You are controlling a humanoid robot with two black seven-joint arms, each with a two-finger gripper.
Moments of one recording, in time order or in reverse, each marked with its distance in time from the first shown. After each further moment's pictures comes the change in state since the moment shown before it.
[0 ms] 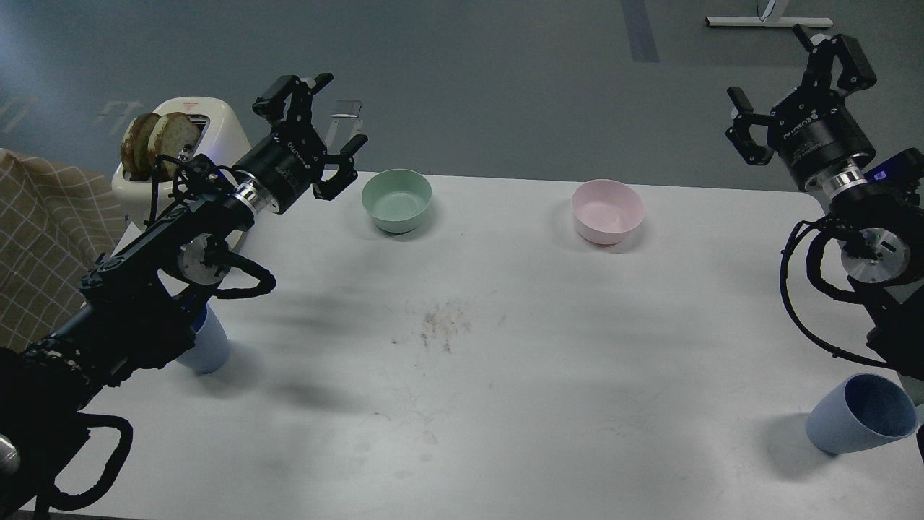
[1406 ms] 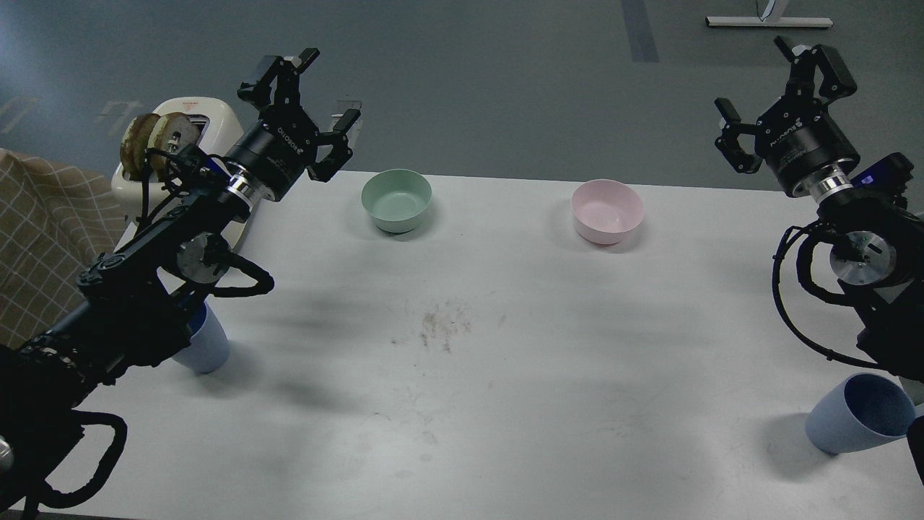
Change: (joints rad) left arm -0.031 0.057 0.023 -0.027 0.080 0.000 -0.110; right arm 0.020 0.025 -0.043 -0.035 0.001 0.000 -0.002
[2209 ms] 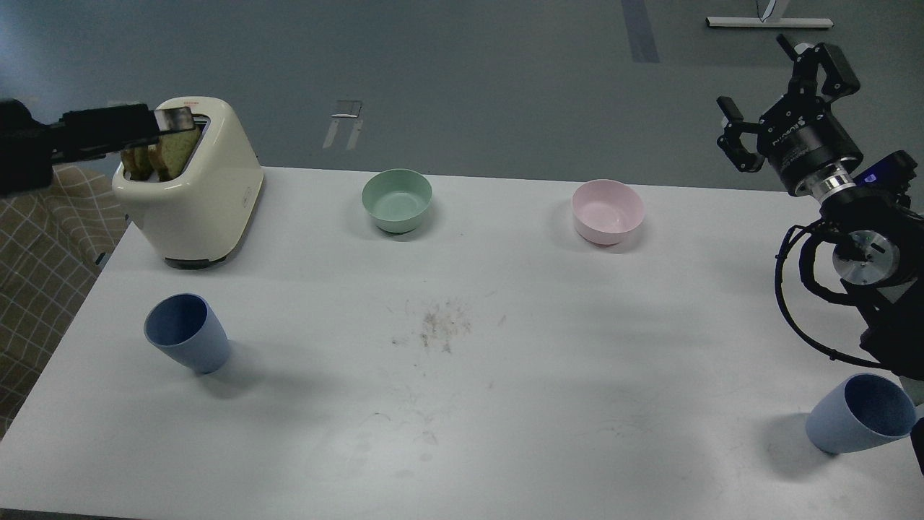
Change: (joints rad) left arm 0.007 0.994 0.240 -0.684 0.854 0.000 -0.066; right arm -0.005 -0.006 -0.006 0.008 0.000 0.000 0.000
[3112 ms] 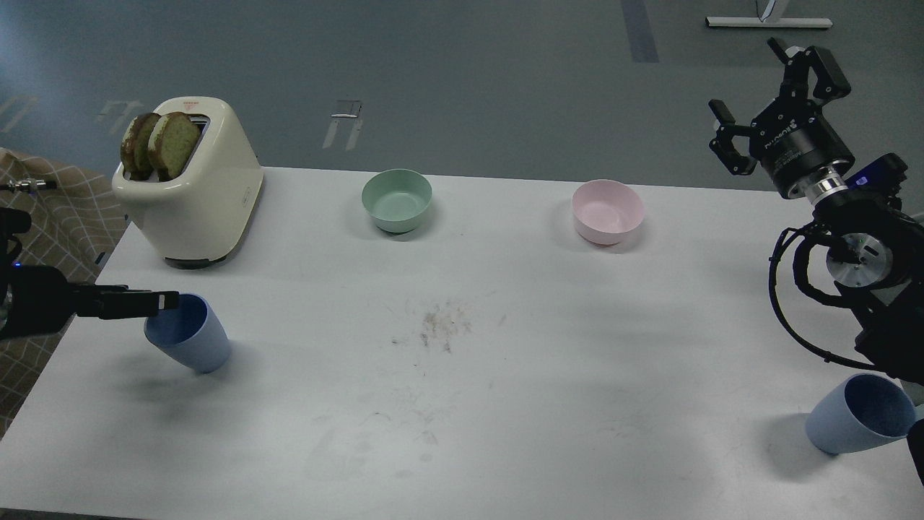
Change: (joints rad) left arm 0.070 -0.147 0.320 0.201 0.252 0.141 -0.003; right arm -0.011 0.004 -0.001 0.015 0.000 0.000 0.000
